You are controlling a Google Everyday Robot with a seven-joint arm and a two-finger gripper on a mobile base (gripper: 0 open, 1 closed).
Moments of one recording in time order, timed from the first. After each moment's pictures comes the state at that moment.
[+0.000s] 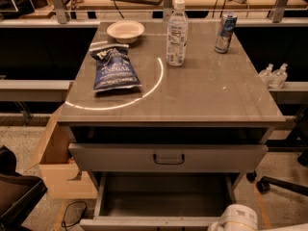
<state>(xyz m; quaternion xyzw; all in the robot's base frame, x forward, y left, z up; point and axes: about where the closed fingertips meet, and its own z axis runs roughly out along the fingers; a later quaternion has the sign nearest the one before) 0.316 -0.212 0.375 -0.75 0.65 -0.03 0.06</state>
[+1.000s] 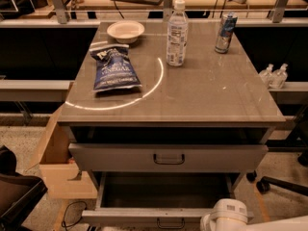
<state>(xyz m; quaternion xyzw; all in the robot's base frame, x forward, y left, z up) 0.350 -0.192 0.382 -0.77 0.63 -0.06 0.08</state>
